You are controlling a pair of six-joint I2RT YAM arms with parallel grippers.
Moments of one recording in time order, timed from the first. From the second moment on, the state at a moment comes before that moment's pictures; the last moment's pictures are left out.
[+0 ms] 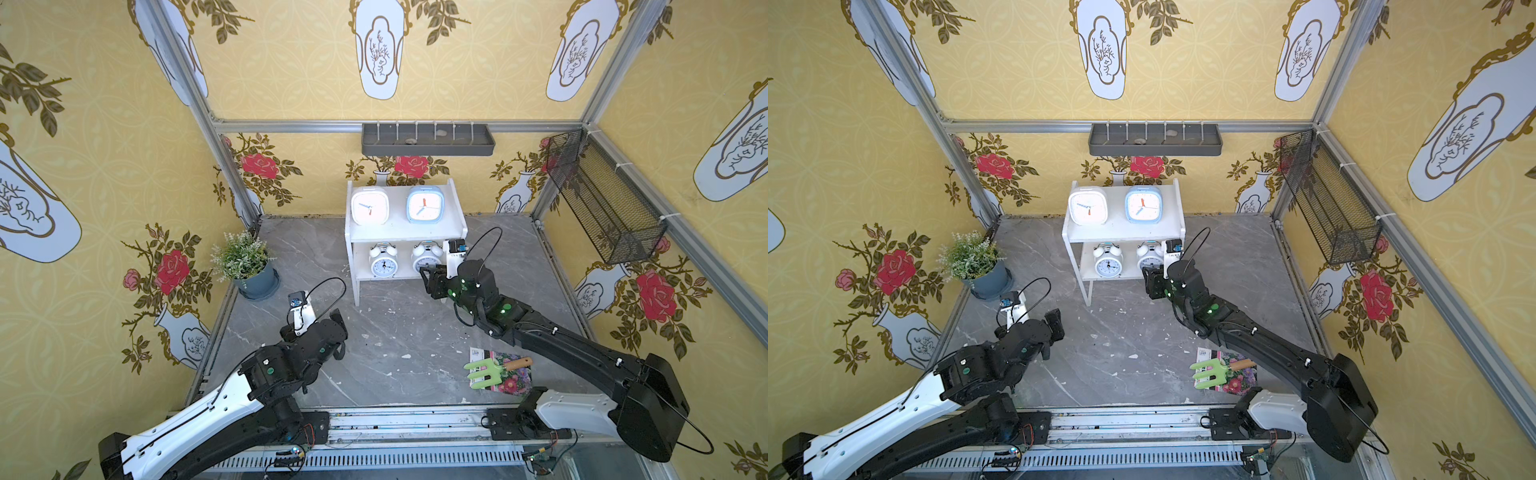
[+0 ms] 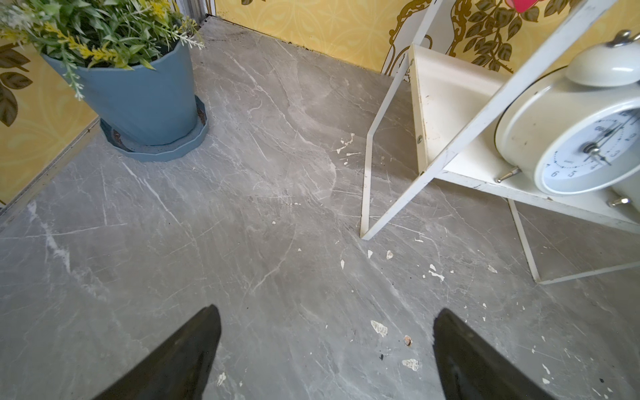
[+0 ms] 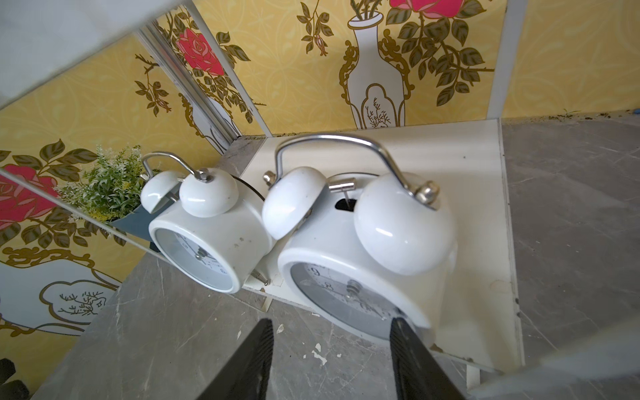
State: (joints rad) left arm -0.98 0.69 0.68 -0.82 -0.80 -0.93; right arm 0.81 1.23 0.83 0.02 0.16 0.43
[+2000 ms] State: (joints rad) left arm -0.05 1.08 0.29 0.47 -0.49 -0.02; right arm -0.05 1.25 0.39 0.38 0.35 0.27
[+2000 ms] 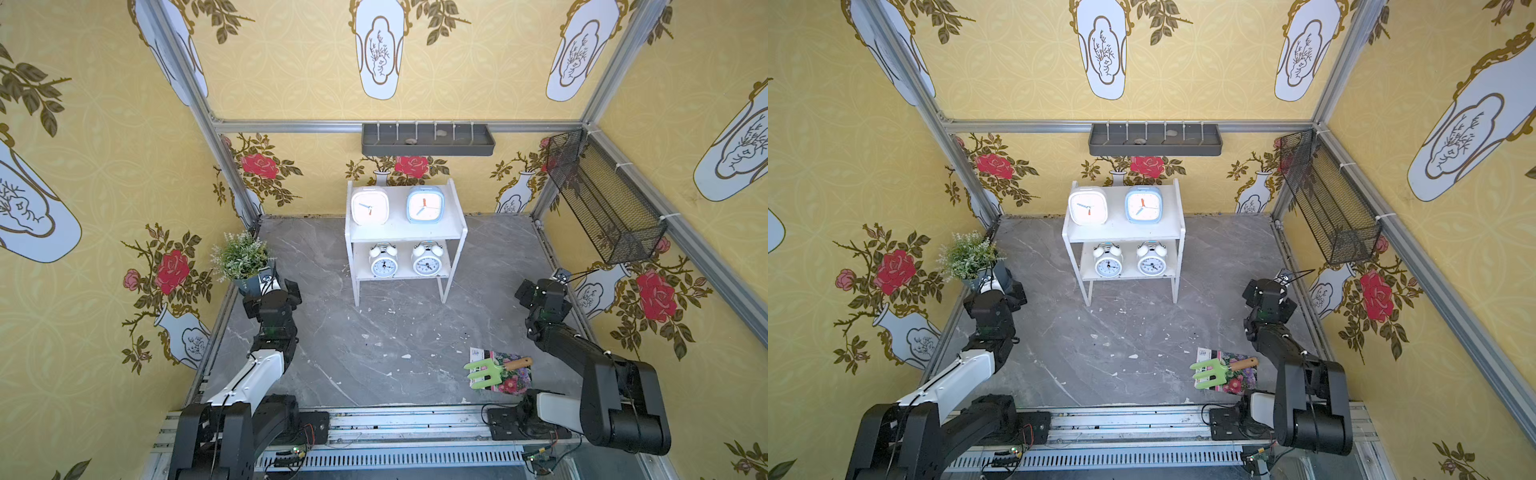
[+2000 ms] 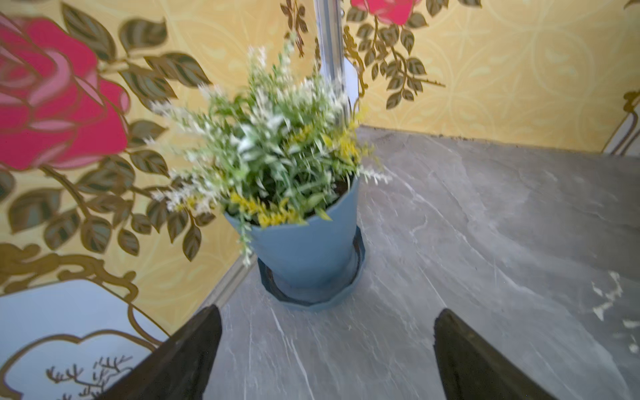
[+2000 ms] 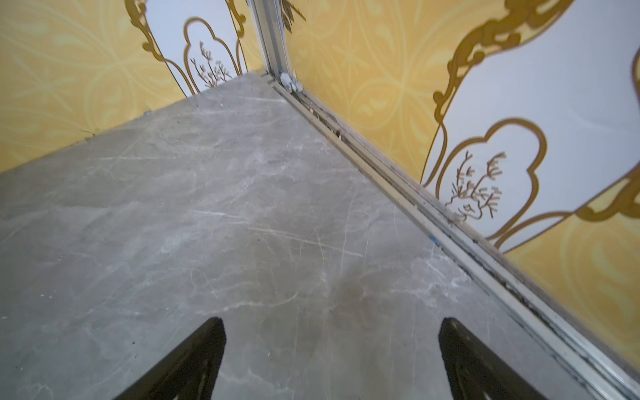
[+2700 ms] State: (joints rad) left arm -0.04 1.30 0.16 0.88 -0.31 0.05; right arm -0.05 1.42 0.15 0.94 0.14 0.17
